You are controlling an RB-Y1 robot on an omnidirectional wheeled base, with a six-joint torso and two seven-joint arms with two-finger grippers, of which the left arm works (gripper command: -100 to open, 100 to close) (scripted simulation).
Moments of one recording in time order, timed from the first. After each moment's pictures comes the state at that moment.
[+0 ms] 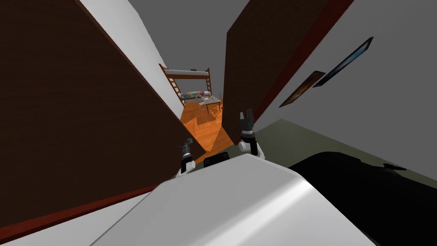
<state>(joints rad) 0.06 0.05 0.17 -0.88 0.15 -0.75 -0.08</state>
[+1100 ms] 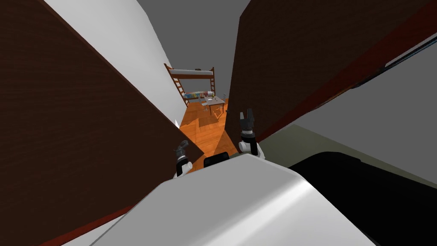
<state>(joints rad) 0.07 0.05 0.29 -0.89 0.21 -0.73 -0.12</state>
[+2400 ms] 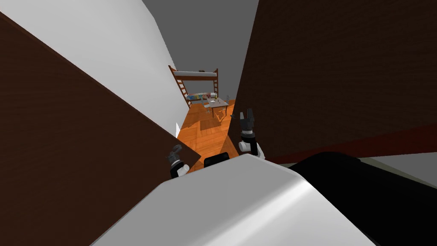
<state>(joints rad) 0.08 0.05 0.42 -0.87 0.30 -0.75 -0.16</state>
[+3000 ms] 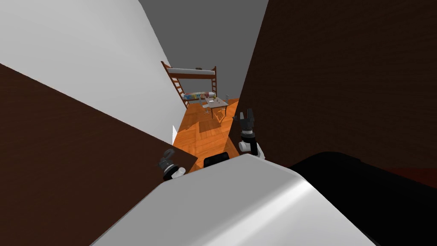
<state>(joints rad) 0.10 0.07 0.51 -0.88 0.40 -0.76 -0.21</state>
